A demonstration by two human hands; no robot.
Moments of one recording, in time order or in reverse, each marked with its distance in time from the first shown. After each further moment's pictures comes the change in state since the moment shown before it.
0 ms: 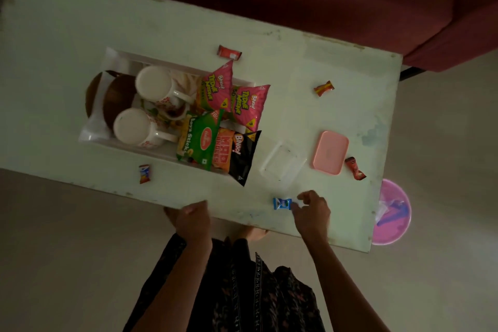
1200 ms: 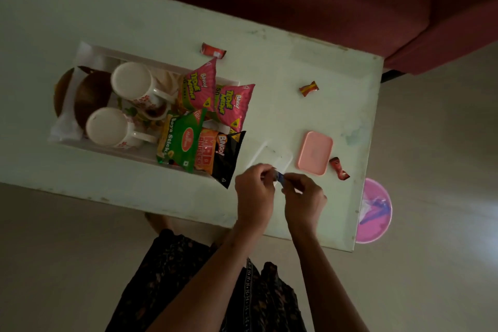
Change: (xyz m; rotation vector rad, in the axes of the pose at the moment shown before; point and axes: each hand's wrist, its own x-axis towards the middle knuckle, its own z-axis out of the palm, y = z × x) left_hand -0.095 0.063 0.084 0.147 -0.384 0.802; right_hand -0.006 -0.037 -0.023 0.394 0.233 -0.157
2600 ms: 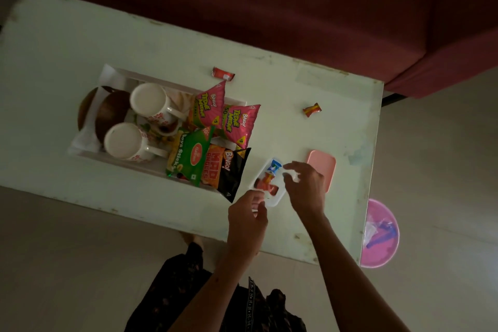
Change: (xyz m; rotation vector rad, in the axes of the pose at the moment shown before) left_hand -0.022 -0.011 -0.022 0.014 -0.041 -0.099; right_hand 0.051 -0.026 0.003 -0.279 -0.137 -0.360
